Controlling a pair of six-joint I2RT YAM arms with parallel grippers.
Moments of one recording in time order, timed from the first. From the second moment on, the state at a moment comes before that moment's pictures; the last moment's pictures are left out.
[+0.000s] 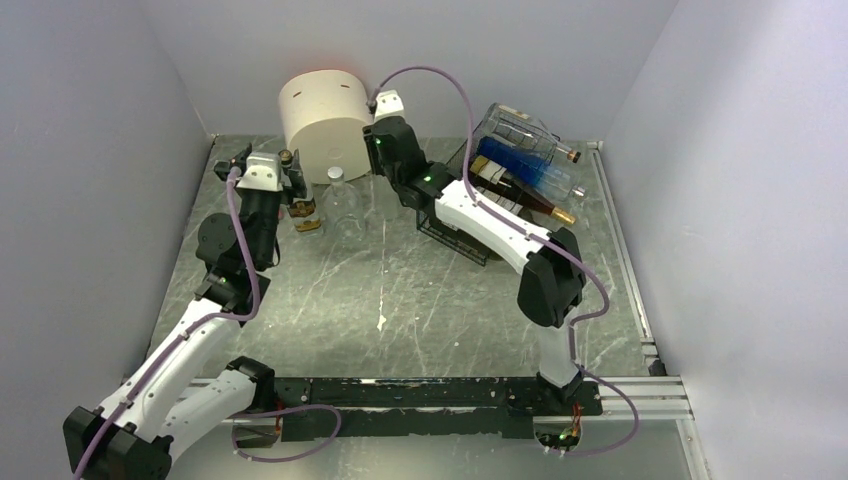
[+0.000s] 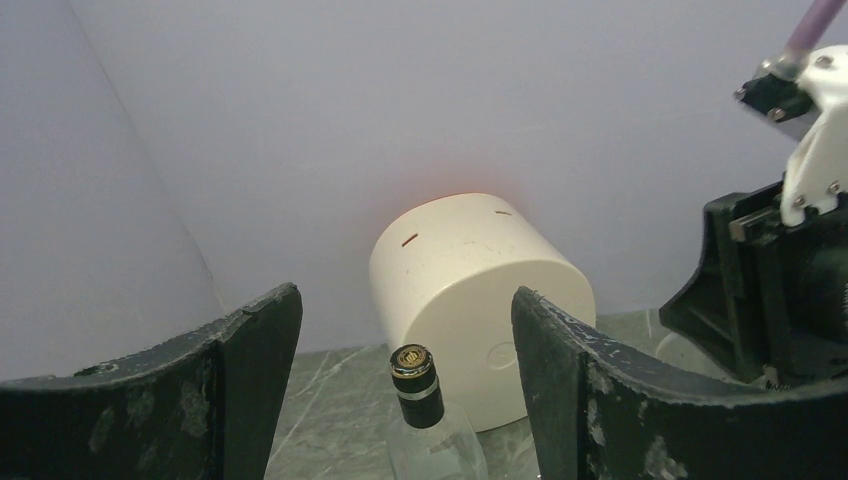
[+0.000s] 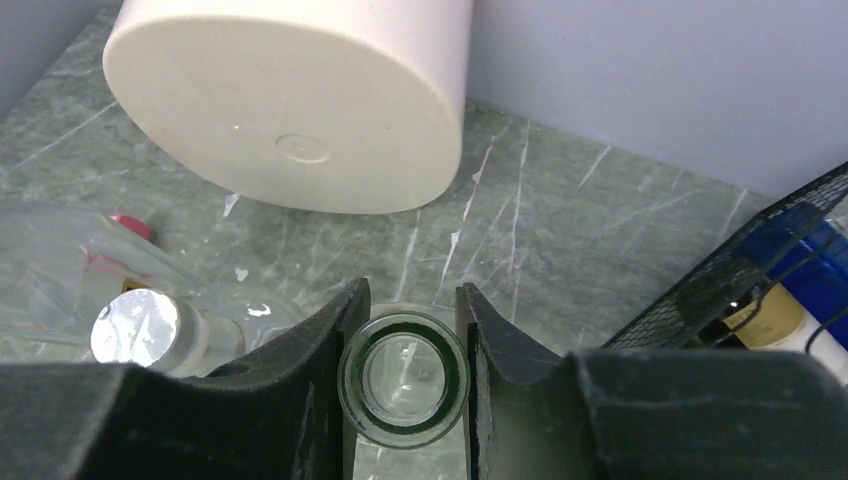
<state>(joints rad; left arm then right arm) -0.42 0.86 0.74 0.52 -0.33 0.29 0.80 1.96 1.84 -0.20 0.44 0.10</state>
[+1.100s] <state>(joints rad) -0.42 0.87 0.74 0.52 -0.33 0.30 0.89 2.03 1.82 -0.18 0.54 0.14</state>
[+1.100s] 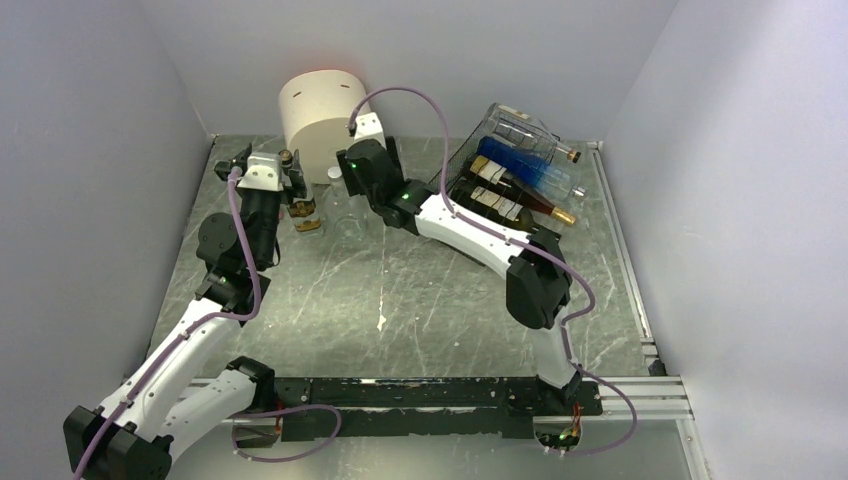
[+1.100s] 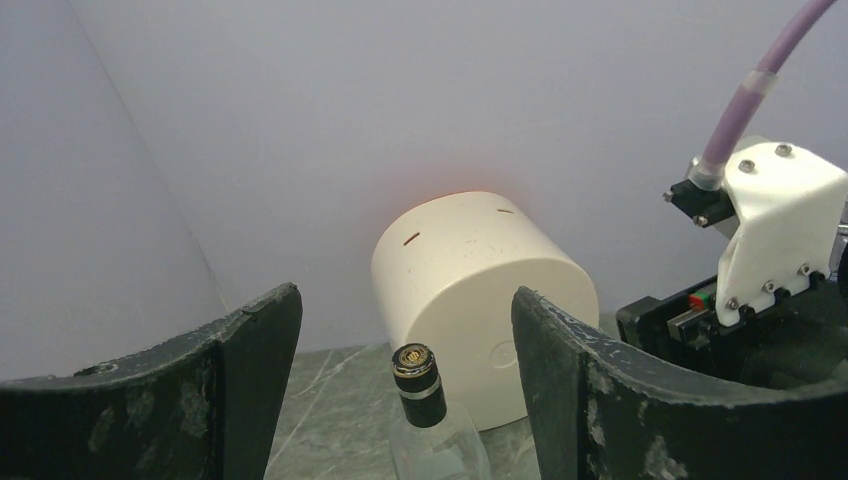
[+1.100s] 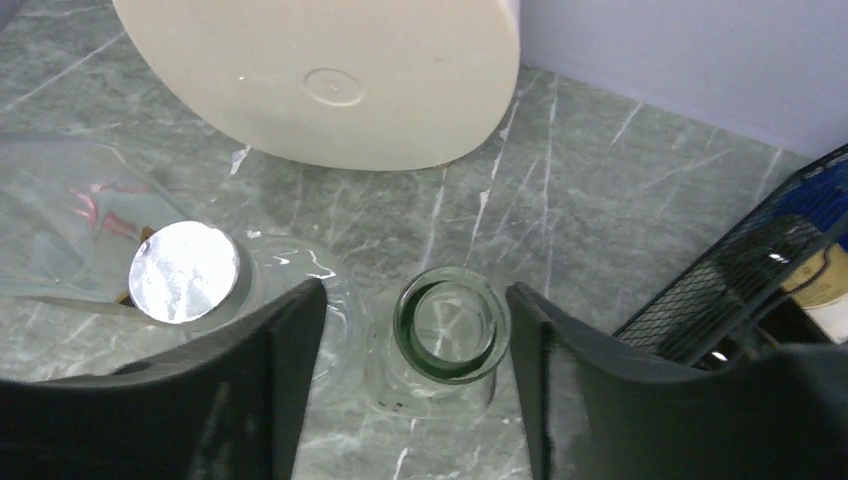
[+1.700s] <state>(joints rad) -0.42 0.89 0.74 0.52 -0.33 0.30 0.83 1.48 1.45 -0.07 0.59 -0.01</state>
